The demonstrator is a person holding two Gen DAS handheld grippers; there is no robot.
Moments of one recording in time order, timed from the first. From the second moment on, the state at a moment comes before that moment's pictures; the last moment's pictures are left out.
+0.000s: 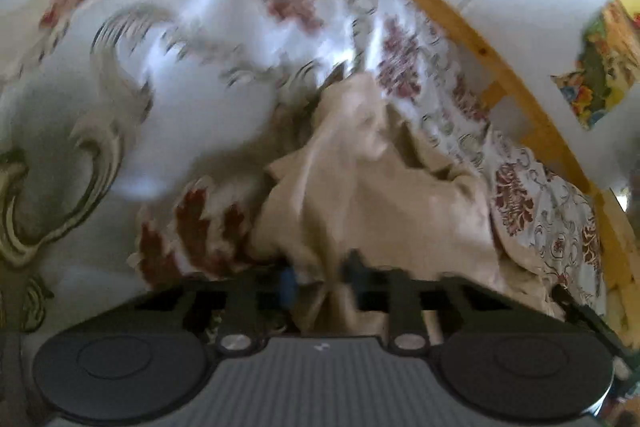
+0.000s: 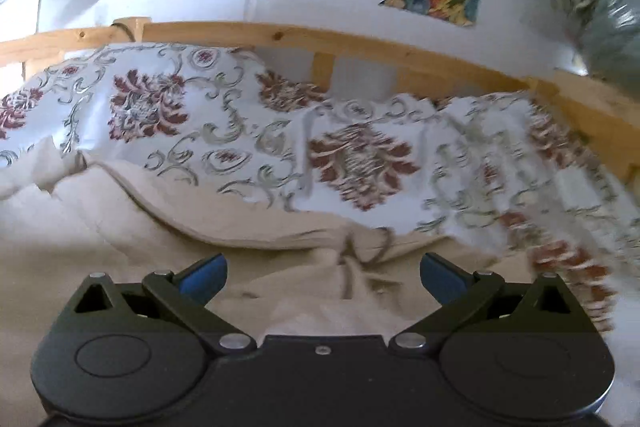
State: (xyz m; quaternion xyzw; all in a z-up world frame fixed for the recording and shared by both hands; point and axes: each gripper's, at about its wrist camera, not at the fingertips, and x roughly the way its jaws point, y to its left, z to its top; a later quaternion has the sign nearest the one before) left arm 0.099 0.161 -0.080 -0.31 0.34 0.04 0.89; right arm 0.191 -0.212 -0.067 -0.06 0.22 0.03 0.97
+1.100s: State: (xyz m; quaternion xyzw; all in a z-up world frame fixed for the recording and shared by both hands) left arm 0.142 -0.092 0.013 0.01 0.26 -0.35 0.90; right arm 0.047 -0.406 -0.052 0.49 0.24 0.07 0.84
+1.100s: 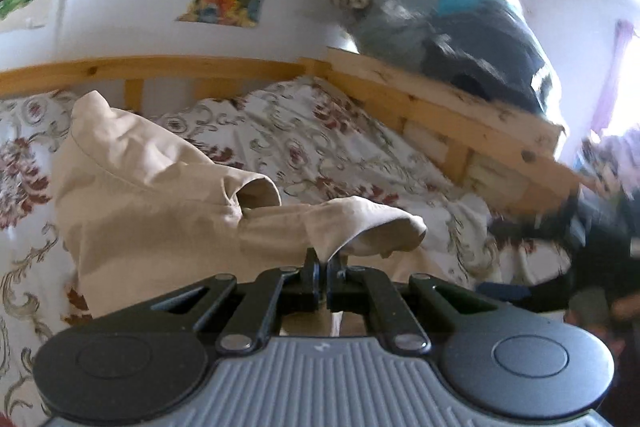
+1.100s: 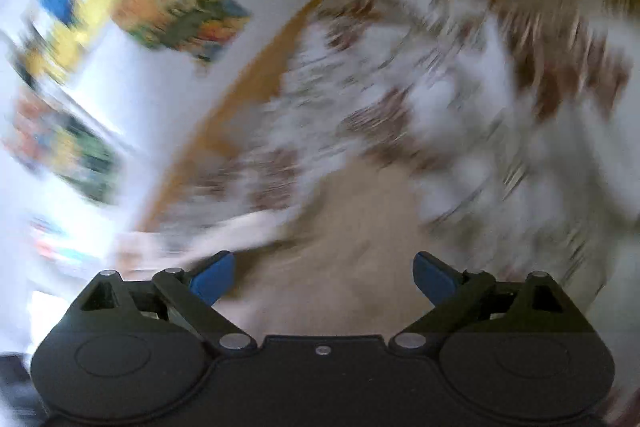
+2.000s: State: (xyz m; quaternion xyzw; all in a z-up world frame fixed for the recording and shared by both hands) left arm 0.096 -0.174 -0.059 0.16 0.29 -0.46 0.82; right arm 0.139 -0.383 -0.090 0.37 0.31 0.12 0.87
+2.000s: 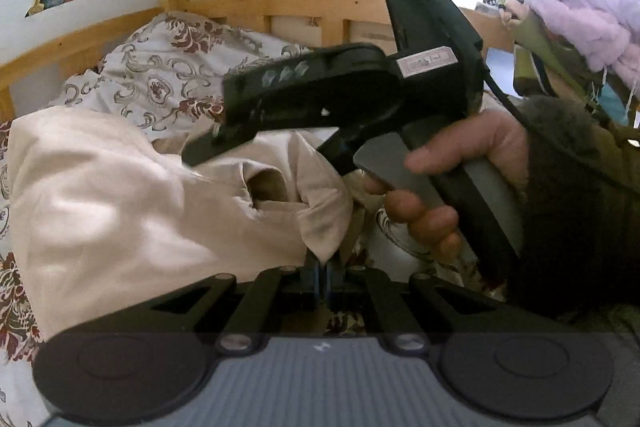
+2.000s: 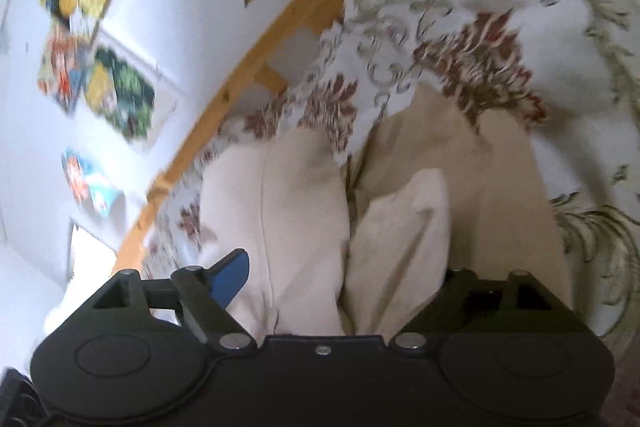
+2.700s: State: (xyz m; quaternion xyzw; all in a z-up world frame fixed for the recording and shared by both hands) left arm 0.118 -0.208 -0.054 0.11 0.32 -0.53 0.78; right arm 0.132 -0.404 -0.085 0.20 0.27 0.03 0.94
